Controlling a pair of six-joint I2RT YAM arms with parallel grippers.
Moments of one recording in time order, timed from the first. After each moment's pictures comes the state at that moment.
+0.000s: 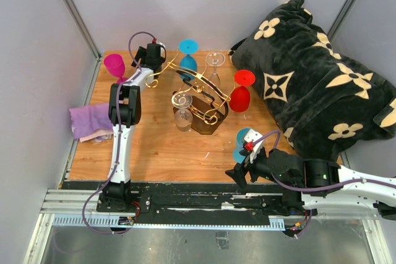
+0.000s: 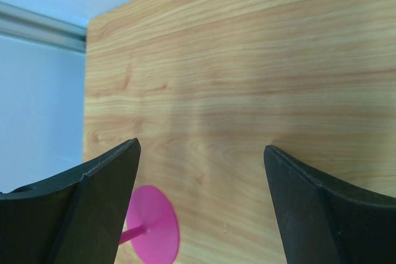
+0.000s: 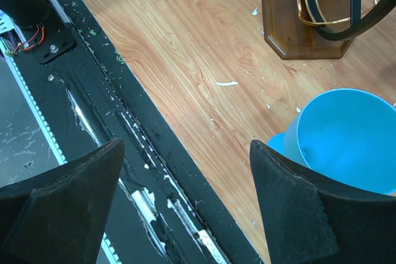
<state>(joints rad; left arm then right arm) -0.14 2.53 2.03 -0.06 -0.60 0.46 1.42 0.58 0.74 -0.61 0.40 0.26</state>
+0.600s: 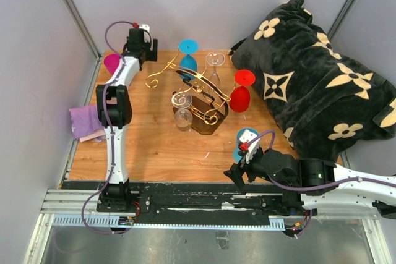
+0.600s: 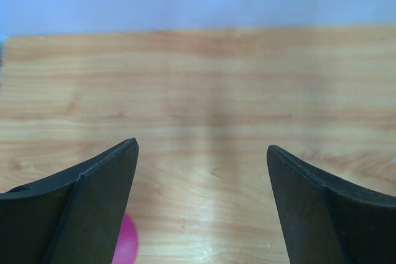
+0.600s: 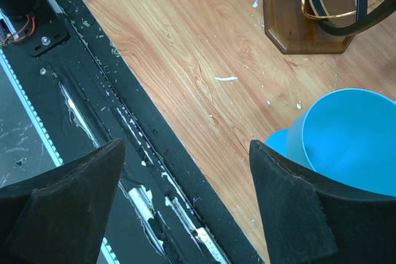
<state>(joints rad) -0.06 2.43 2.14 -0.27 -0.17 0.08 1.42 0.62 0.74 -0.61 0.40 0.26</state>
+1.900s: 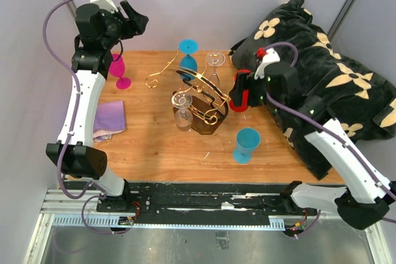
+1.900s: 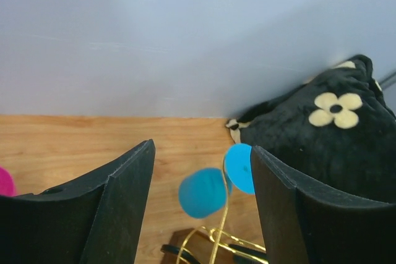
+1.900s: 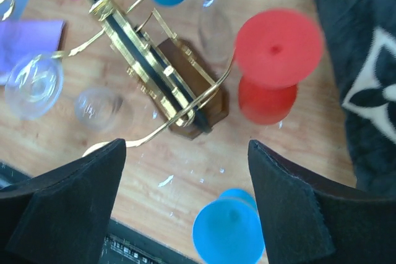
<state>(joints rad) -0.05 1.57 1.84 -0.30 0.21 -0.38 0.73 1.13 1.43 -0.76 0.22 0.33</state>
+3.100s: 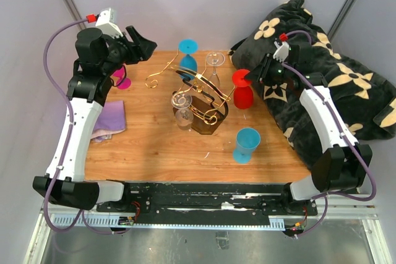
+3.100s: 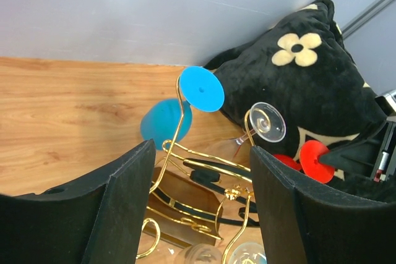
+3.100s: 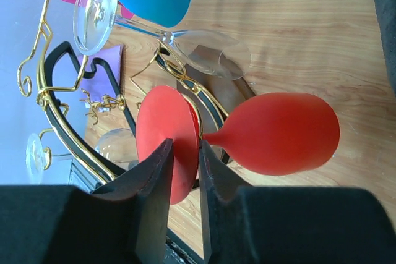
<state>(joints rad) -0.14 1.29 1.58 -0.40 0.26 -0.43 0.11 1.47 1.40 -0.49 -0.59 0.48</state>
